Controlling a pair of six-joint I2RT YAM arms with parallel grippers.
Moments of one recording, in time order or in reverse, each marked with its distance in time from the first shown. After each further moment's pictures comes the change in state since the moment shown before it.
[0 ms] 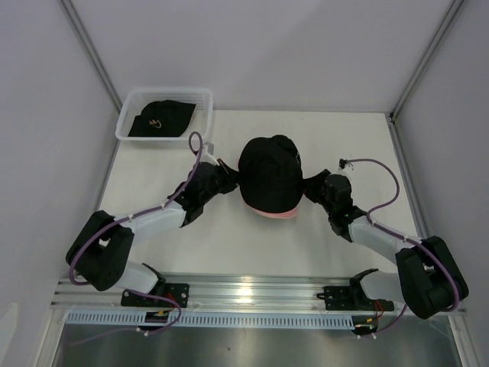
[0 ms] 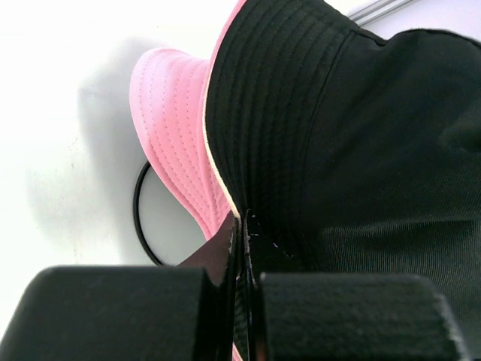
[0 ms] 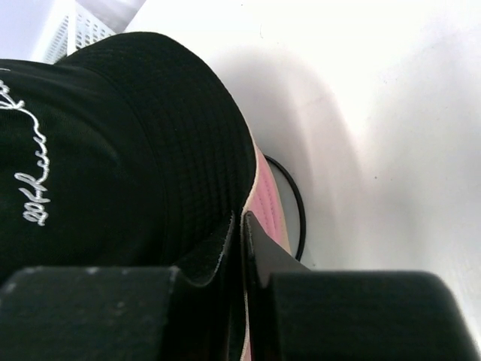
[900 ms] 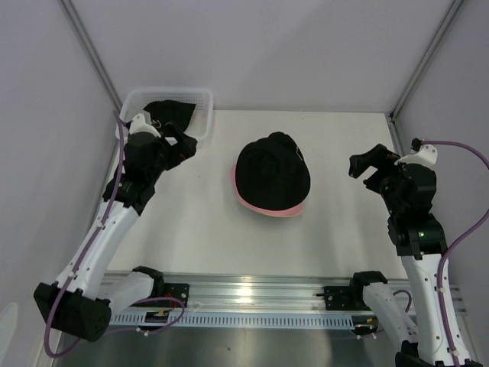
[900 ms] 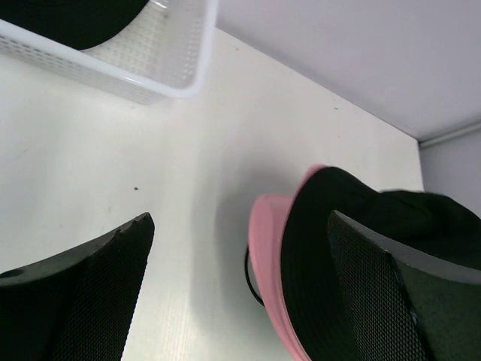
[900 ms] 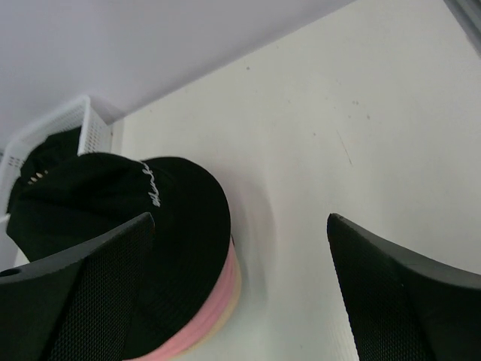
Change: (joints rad) left arm 0.315 -0.397 0.349 -0.726 -0.086 0.249; right arm -0.344 -0.546 0.524 -0.911 -0.063 -0.409
